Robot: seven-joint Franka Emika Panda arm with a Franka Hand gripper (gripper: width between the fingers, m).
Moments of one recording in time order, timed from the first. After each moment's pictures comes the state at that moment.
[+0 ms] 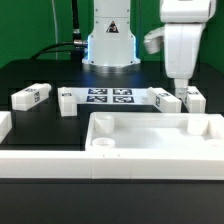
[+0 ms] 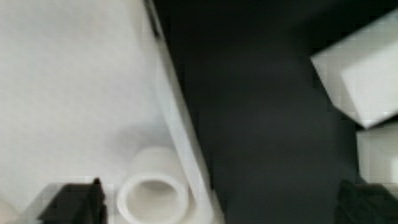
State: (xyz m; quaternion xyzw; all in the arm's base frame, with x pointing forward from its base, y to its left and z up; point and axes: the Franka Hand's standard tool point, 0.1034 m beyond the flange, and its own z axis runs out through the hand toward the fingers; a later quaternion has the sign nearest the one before) arm 0.503 0.104 0.069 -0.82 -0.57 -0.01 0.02
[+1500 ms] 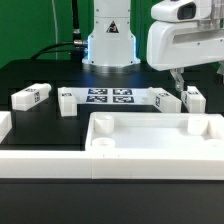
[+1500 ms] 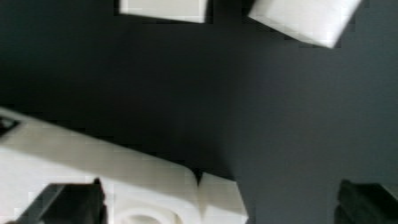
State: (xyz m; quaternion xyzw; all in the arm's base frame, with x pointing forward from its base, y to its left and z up) arm 0.485 0.129 0.068 -0.99 -0.11 0.00 0.04
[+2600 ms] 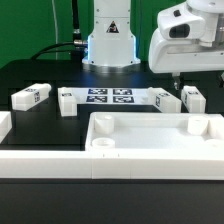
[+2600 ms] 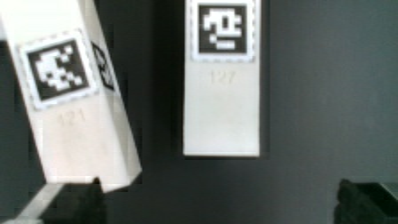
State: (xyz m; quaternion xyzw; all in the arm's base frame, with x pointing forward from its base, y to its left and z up) arm 0.446 0.139 0.053 -0.98 0.02 0.20 0.04
